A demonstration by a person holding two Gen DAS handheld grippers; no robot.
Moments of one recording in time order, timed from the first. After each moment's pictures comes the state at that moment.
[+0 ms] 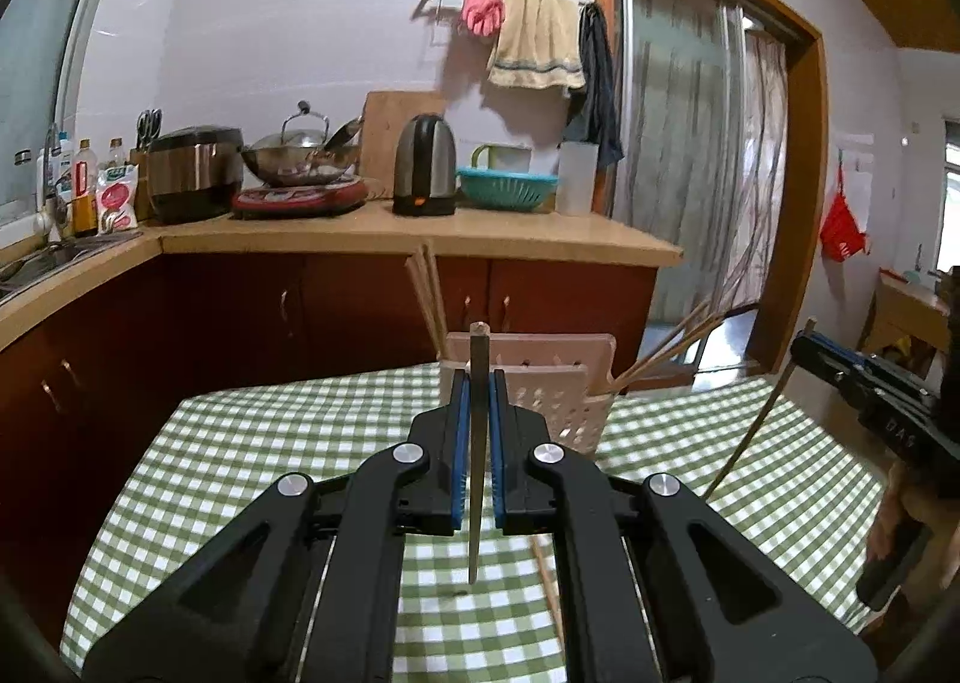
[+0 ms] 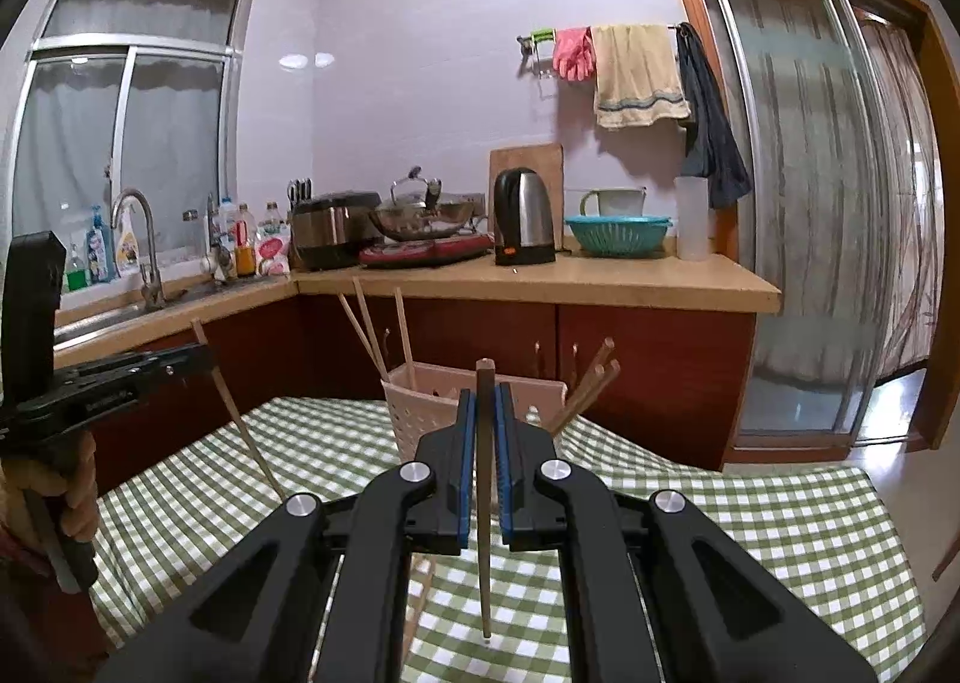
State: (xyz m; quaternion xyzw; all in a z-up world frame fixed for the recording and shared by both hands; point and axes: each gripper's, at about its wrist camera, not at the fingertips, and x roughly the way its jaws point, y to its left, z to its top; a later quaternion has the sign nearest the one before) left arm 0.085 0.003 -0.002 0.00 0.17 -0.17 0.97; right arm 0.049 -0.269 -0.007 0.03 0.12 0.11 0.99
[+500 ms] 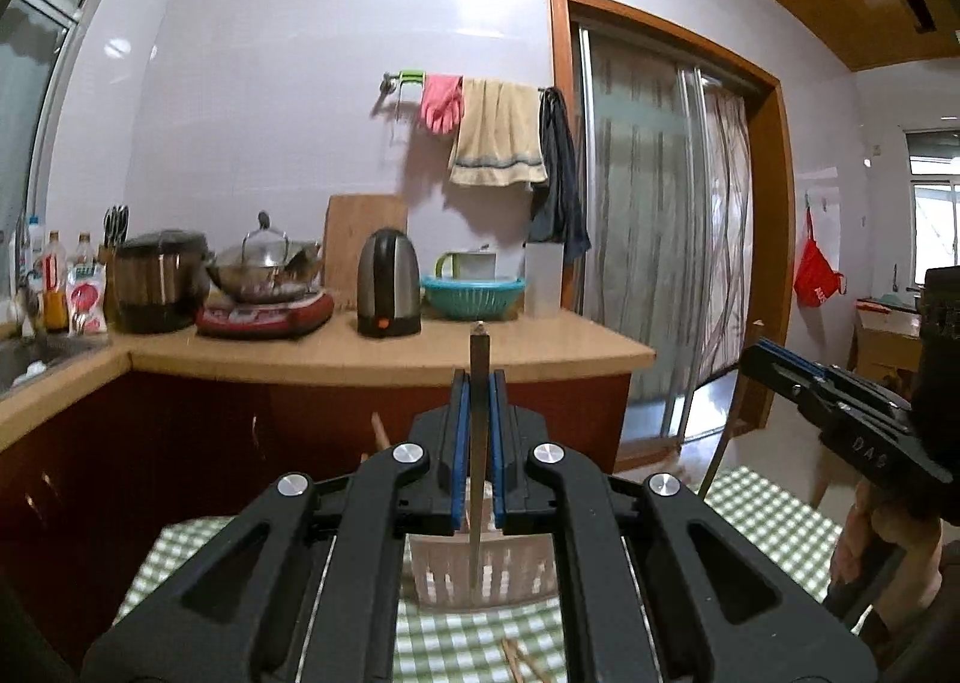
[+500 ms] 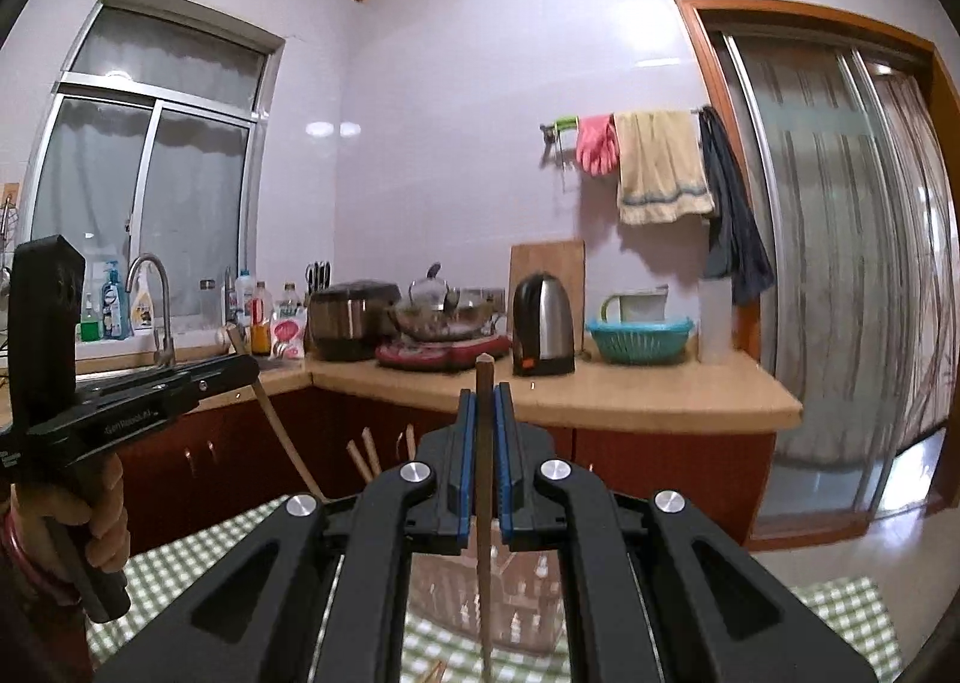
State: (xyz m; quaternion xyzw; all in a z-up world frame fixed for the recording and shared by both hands) left arm 0.119 -0.026 0.074 0.01 0.06 -0.20 0.98; right arm 0.092 -0.270 0.059 0.03 0.02 0.13 0.99
